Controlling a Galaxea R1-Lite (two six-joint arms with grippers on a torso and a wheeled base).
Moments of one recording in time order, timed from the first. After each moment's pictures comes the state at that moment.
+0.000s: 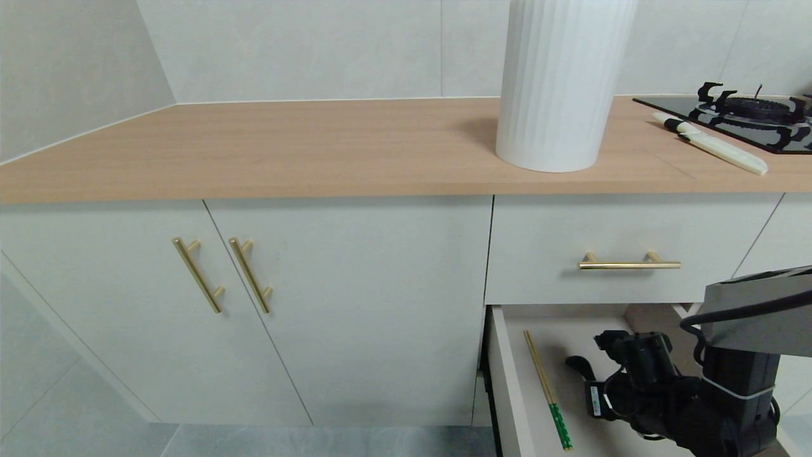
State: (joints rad) left arm 0.01 0.00 0.00 0.00 0.03 0.00; right arm 0.27 2.31 -0.46 -1.05 -0.14 0.21
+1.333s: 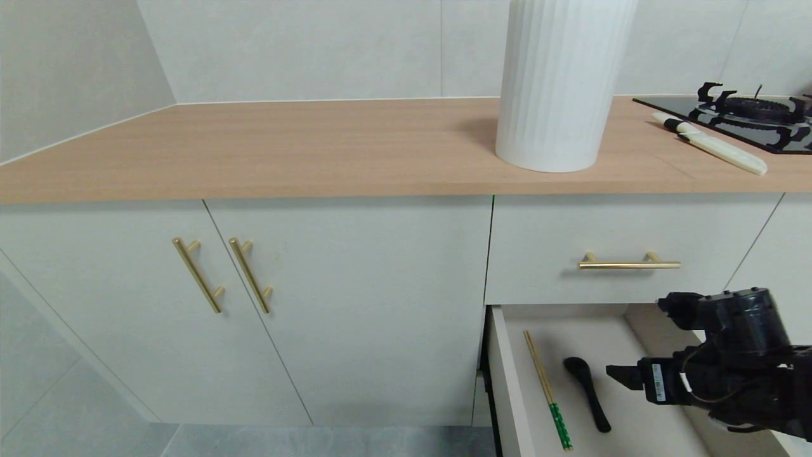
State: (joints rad) left arm 0.01 0.00 0.00 0.00 0.03 0.00; right arm 0.28 1.65 -0.43 -0.47 -0.14 0.22
